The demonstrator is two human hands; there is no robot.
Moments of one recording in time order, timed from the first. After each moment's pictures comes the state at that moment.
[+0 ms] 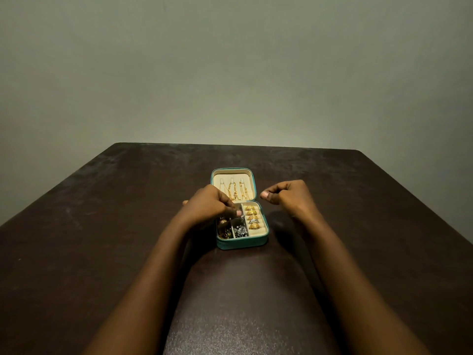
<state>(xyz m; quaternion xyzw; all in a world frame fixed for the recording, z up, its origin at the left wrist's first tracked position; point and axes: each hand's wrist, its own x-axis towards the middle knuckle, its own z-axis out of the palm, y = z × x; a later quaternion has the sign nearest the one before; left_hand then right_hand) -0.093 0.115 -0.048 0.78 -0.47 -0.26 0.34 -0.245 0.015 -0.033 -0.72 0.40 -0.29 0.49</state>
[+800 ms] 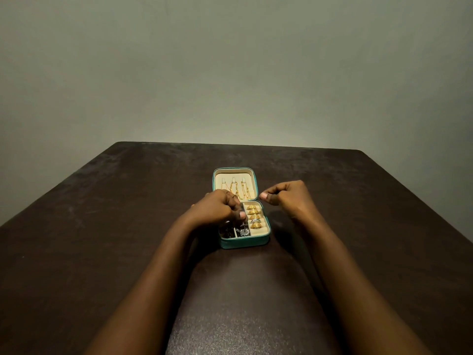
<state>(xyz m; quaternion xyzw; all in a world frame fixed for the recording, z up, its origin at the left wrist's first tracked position) -0.096 0.113 -0.056 0.74 -0.50 -0.30 0.35 -0.243 0.019 -0.034 -0.73 0.39 -0.27 0.49</state>
